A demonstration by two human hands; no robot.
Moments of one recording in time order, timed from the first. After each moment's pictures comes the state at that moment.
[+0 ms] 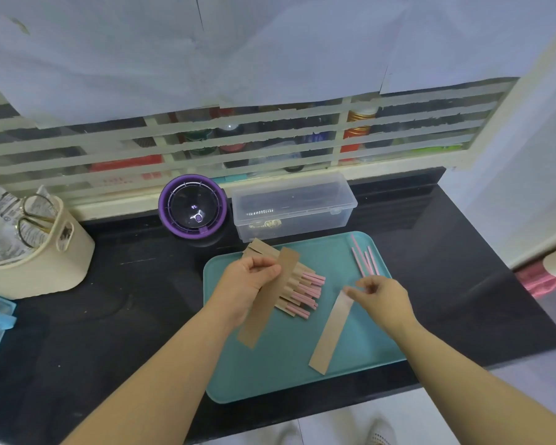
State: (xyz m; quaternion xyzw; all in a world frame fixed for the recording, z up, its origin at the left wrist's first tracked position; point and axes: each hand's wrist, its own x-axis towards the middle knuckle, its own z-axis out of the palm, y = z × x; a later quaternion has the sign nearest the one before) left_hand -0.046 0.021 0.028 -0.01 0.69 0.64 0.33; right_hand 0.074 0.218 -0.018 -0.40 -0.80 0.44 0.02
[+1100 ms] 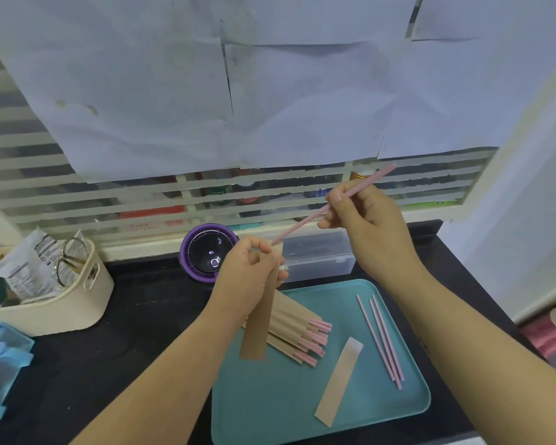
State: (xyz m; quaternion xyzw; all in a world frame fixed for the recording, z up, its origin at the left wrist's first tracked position) left_hand -0.058 0.022 0.130 0.10 0.71 0.68 0.18; right_hand 0.007 0.177 0.187 -0.09 -0.79 0.55 0.27
